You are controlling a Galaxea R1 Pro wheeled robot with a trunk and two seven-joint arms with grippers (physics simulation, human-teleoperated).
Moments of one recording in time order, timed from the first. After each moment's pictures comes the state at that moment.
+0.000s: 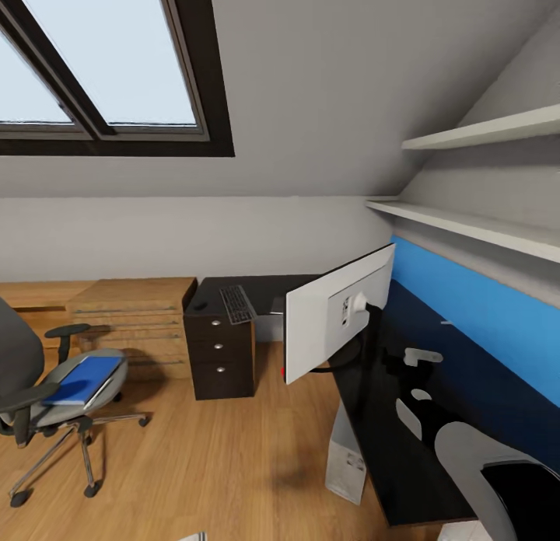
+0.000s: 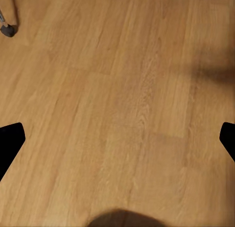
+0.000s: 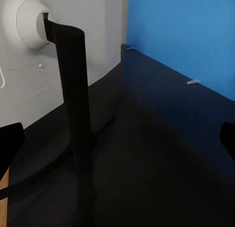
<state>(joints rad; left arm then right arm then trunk) -0.14 -0.01 -0.43 -0.58 0.53 -0.14 0.44 -0.88 -0.11 0.13 -0.16 -0.20 -0.40 -0.23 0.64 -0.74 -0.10</state>
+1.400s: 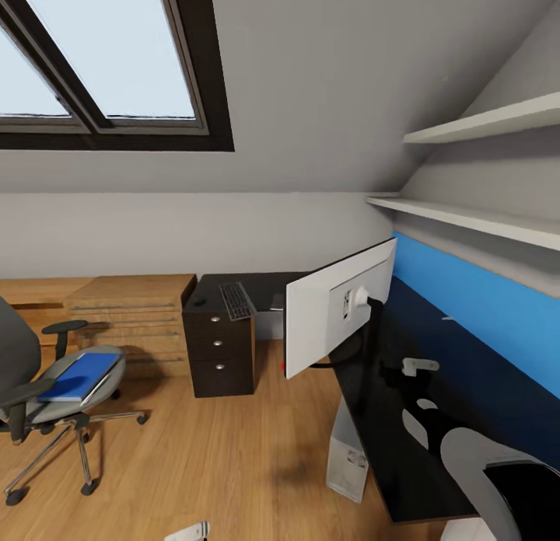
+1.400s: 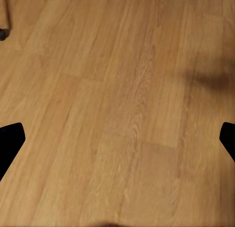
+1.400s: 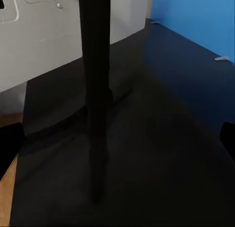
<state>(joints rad) -0.14 -0.01 -0.42 -0.63 0.53 -0.14 0.44 -0.88 -0.13 0.13 -0.08 -0.18 -0.39 -0.11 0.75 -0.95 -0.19</state>
